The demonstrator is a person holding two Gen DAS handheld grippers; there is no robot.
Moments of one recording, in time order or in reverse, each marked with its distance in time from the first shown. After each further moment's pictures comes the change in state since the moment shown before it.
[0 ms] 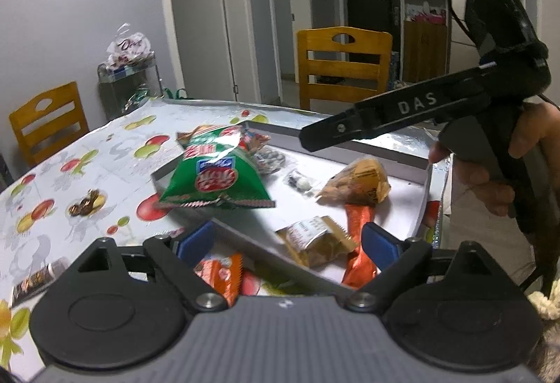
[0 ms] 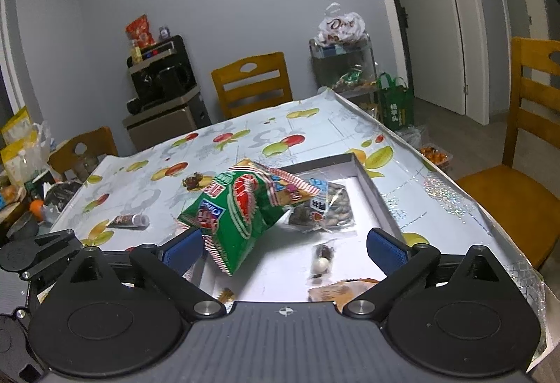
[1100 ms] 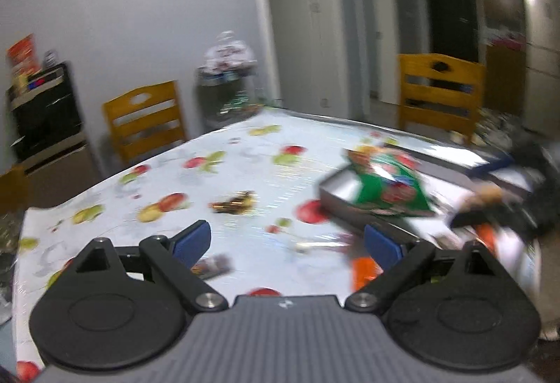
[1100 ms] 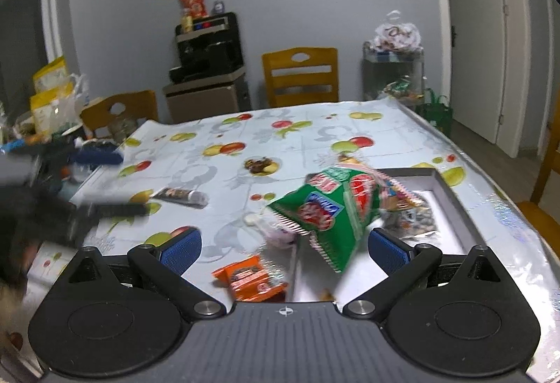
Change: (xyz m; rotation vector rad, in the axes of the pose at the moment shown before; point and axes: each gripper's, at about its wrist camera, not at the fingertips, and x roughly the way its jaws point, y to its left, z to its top) left arm -0.081 0.123 0.003 -0.123 -0.046 0.295; right arm 0.006 0.095 -0.006 -0.187 0.037 0.076
